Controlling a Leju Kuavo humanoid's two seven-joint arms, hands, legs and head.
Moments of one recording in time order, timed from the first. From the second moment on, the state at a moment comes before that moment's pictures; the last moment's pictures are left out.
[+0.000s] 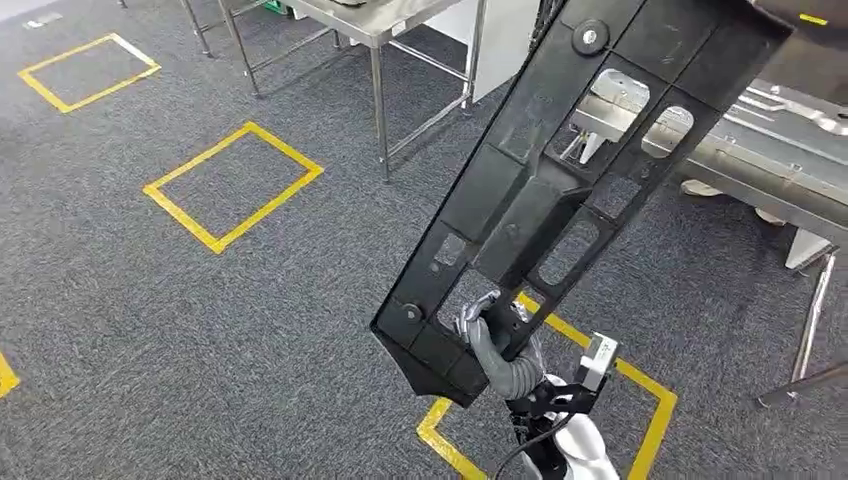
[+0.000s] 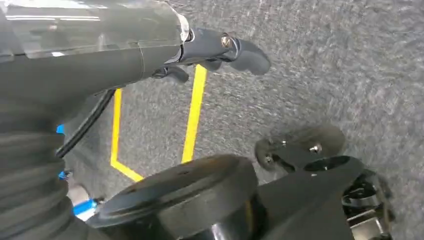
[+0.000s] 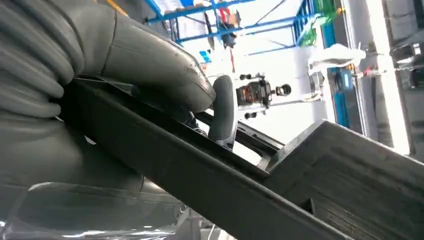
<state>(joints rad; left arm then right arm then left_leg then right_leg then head) -0.10 -0.18 0.98 -0.20 -1.45 0.13 0.02 -0.06 0.04 0.25 -1.55 -0.18 0.40 -0.53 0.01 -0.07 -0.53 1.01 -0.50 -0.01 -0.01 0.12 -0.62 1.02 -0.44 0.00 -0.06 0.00</state>
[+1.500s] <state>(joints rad) -0.09 -0.18 0.98 -0.20 -1.45 0.14 0.01 -0.07 0.03 0.25 -1.56 -0.18 0.40 -0.53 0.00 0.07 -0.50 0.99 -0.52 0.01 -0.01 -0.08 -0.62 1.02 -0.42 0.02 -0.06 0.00</state>
